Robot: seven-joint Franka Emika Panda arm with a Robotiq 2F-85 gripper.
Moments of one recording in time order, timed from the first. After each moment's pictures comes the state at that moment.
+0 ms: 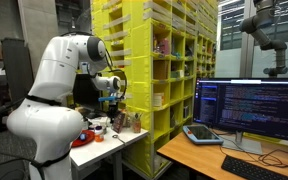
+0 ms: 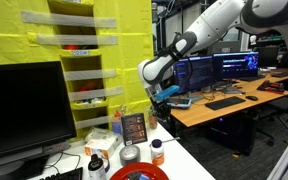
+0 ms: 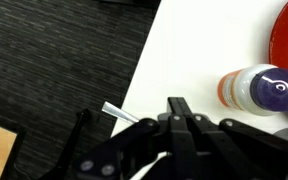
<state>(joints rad) 0.21 0.37 0.18 -1.87 -0.07 1.86 0.33</state>
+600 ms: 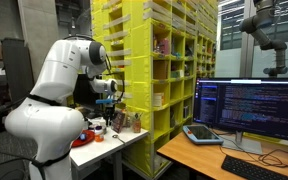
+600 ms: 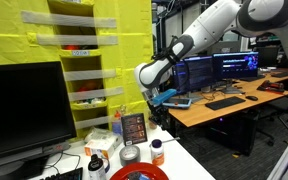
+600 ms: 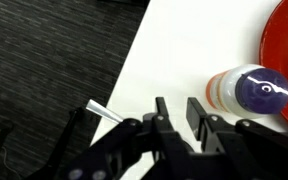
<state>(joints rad) 0.24 0.42 0.18 -1.84 -0.07 1.87 0.32</state>
